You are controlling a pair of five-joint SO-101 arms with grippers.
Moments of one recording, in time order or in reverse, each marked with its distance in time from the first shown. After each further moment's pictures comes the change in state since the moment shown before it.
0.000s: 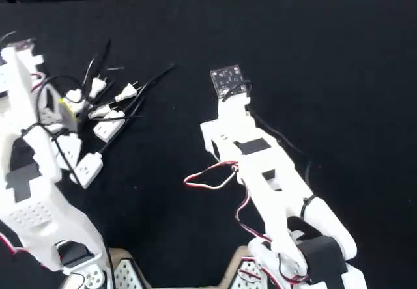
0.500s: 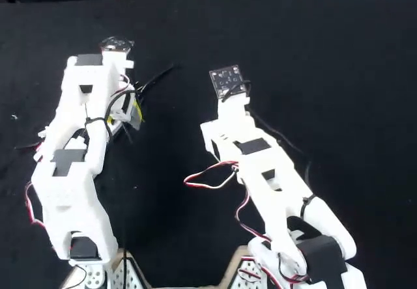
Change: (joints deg) left arm 22.2 8.9 10.0 -22.3 0.1; right arm -0.1 0.0 0.0 0.0 1.9
